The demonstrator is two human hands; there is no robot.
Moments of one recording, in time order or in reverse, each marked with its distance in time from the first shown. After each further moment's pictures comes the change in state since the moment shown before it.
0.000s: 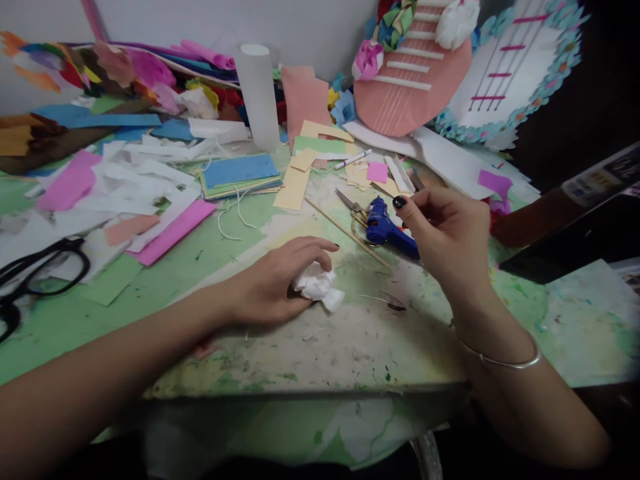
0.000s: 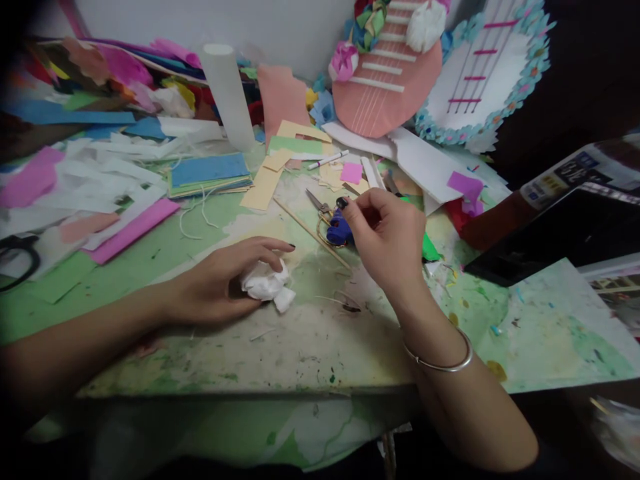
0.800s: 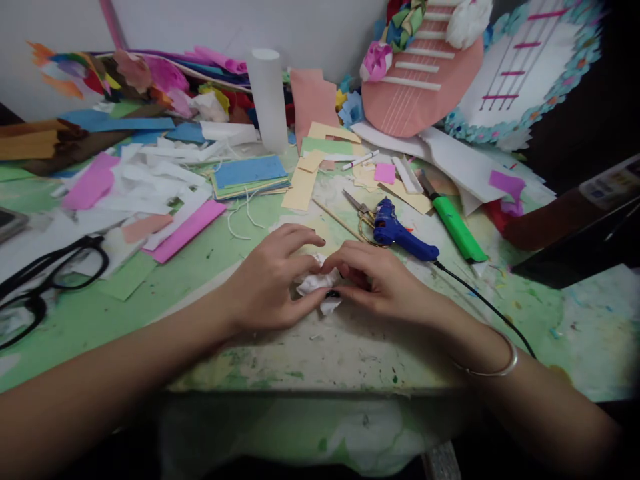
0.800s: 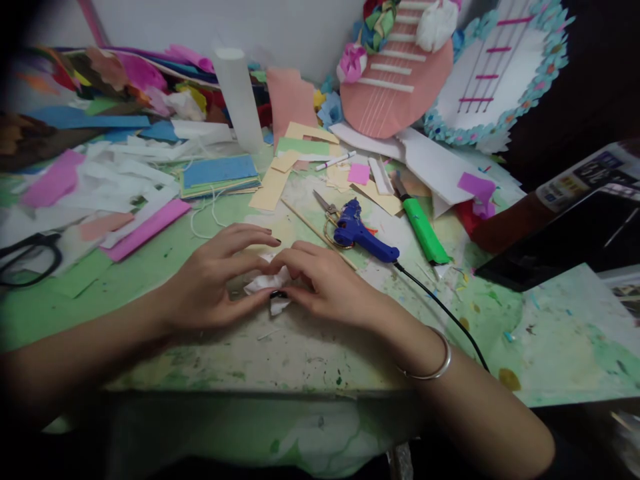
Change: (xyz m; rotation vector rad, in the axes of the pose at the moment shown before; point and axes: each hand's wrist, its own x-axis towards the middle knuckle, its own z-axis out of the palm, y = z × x) left_hand -0.006 0.013 -0.002 0.325 0.241 0.034; right_hand -0.027 -0.014 0.037 0.279 -0.708 -0.485
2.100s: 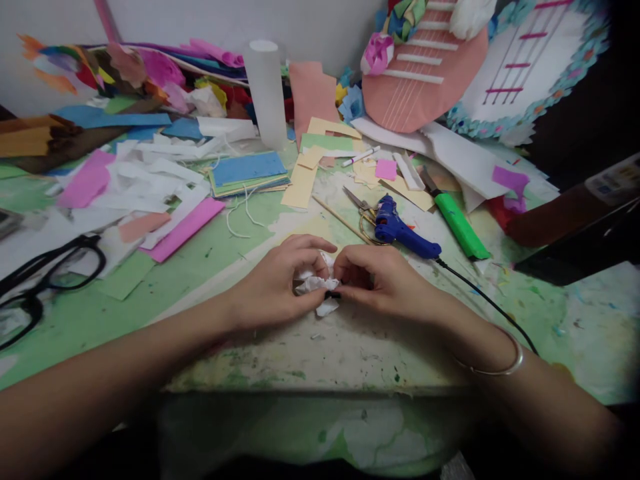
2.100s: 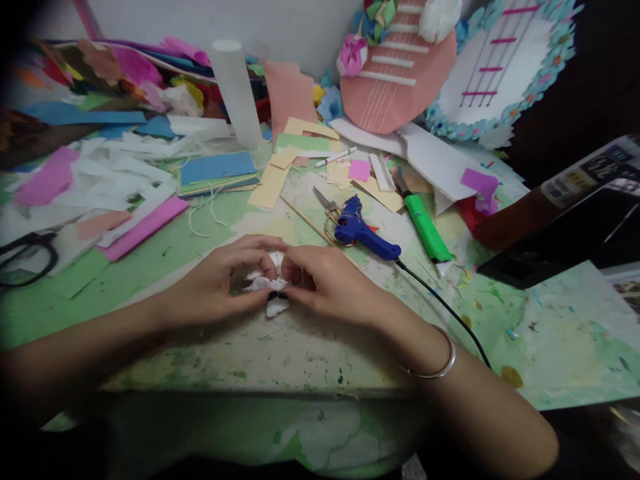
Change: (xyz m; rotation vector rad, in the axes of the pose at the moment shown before) left_hand 0.006 0.006 0.002 -0.390 -0.184 -0.324; right_hand 0.000 -0.004 -0.002 0.071 -0.031 0.075
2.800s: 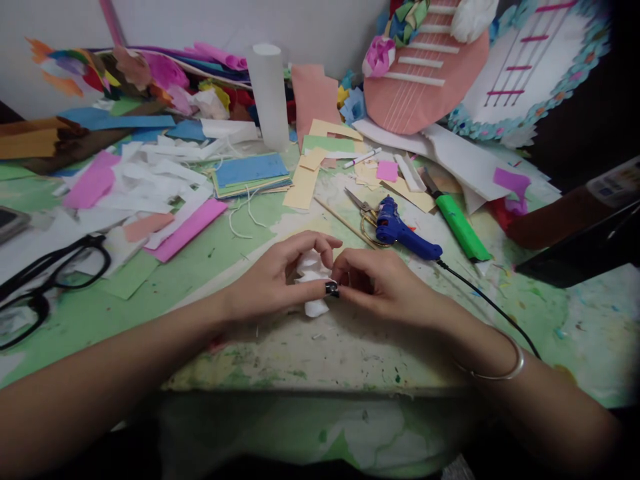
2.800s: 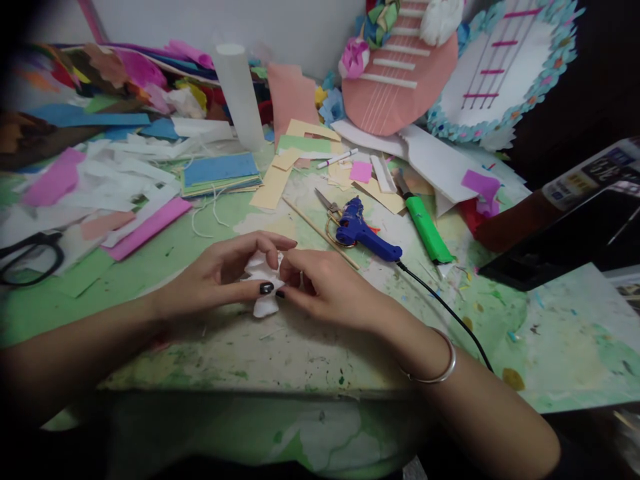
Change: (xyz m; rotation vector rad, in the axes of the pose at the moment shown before) left_hand 0.002 -0.004 -0.005 -0.425 -0.001 -0.012; right_hand 0.001 -0.006 0.002 -0.011 -0.008 0.025
